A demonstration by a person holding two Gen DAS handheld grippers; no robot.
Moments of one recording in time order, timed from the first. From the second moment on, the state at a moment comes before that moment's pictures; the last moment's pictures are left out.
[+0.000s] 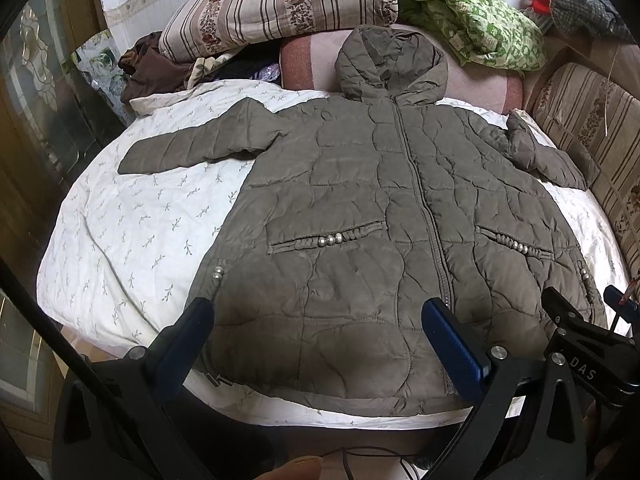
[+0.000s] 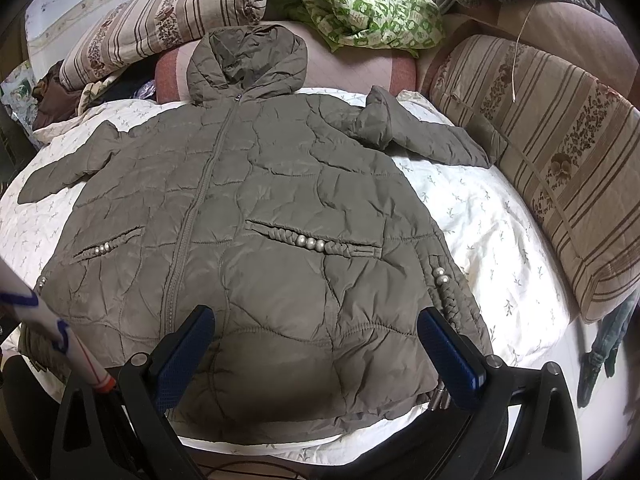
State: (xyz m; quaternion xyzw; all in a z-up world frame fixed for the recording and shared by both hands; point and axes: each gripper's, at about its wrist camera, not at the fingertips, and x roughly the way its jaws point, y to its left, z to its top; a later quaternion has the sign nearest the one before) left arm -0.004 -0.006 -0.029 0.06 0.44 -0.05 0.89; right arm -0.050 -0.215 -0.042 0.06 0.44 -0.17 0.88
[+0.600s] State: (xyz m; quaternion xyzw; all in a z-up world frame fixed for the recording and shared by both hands) left arm -0.034 -0.030 -0.042 0.10 0.46 -0.10 0.88; right arm -0.060 -0.227 -0.044 0.07 0.45 -0.18 0.87
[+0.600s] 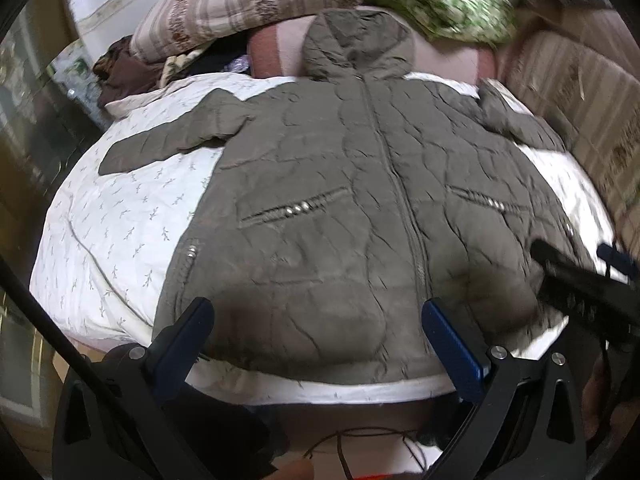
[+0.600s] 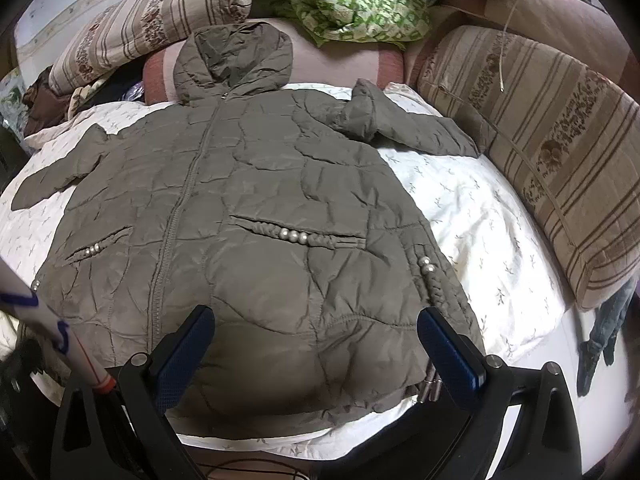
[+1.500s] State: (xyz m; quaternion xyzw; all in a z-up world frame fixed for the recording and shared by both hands) left arm -0.050 -0.004 -0.010 0.02 0.41 -0.14 0.90; right arm -0.072 -0.222 -0.026 0.07 0.43 -0.19 0.88
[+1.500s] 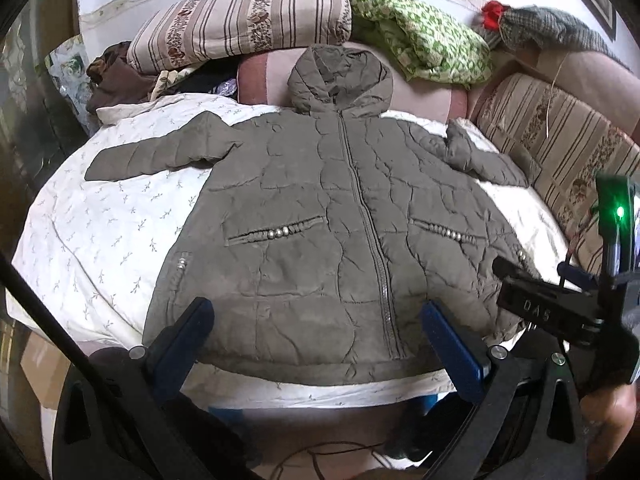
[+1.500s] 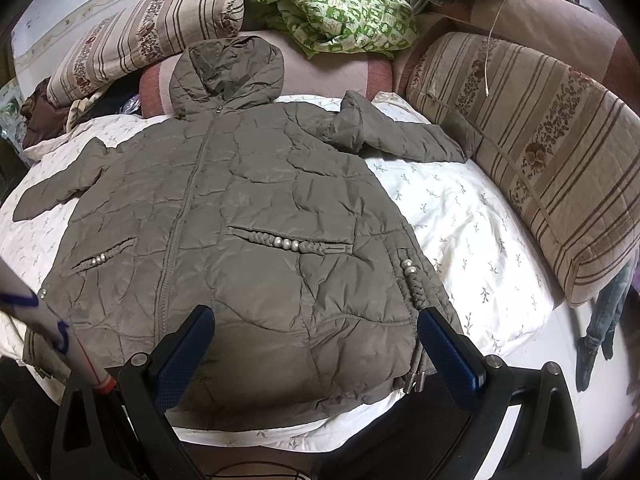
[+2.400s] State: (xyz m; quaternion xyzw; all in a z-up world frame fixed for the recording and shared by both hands) left arm 0.025 0.103 0.009 0.01 0.33 0.01 0.94; right arm -0.036 -0.174 -0.004 0.01 0.42 -0.16 0.89
